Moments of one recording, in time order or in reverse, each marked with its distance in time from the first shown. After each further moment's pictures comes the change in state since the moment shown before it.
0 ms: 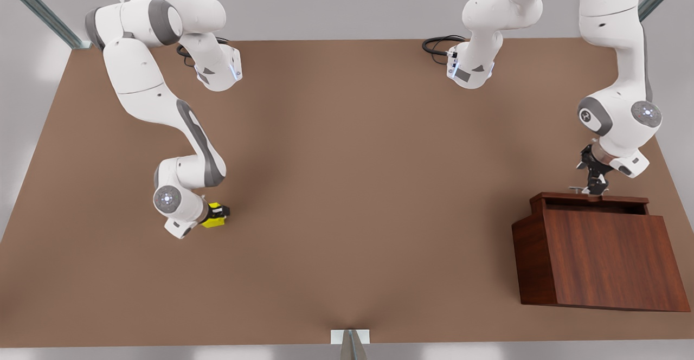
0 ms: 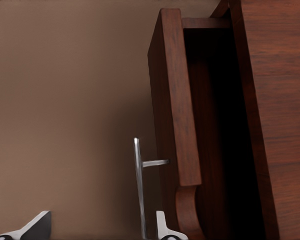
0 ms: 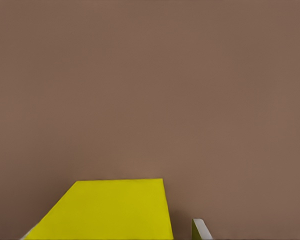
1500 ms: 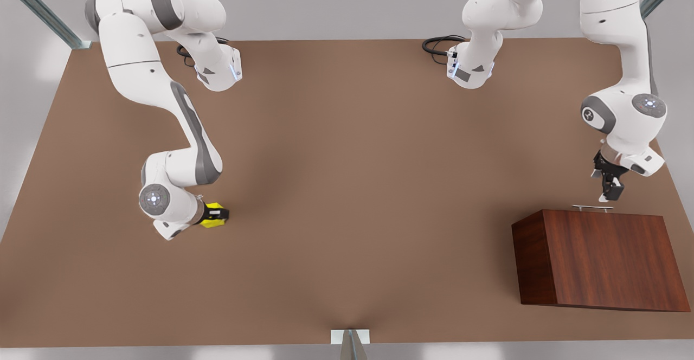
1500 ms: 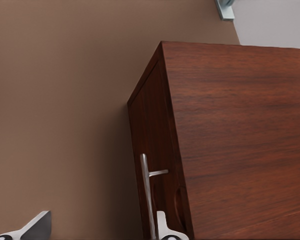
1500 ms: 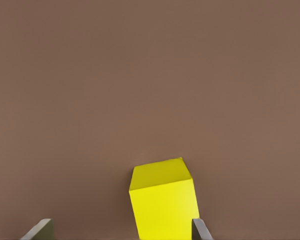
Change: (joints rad) left arm -0.009 -0.001 0.003 0.027 0.027 0.153 -0.014; right arm 0.041 -0.105 0.008 0.108 0.073 -0.228 0.163
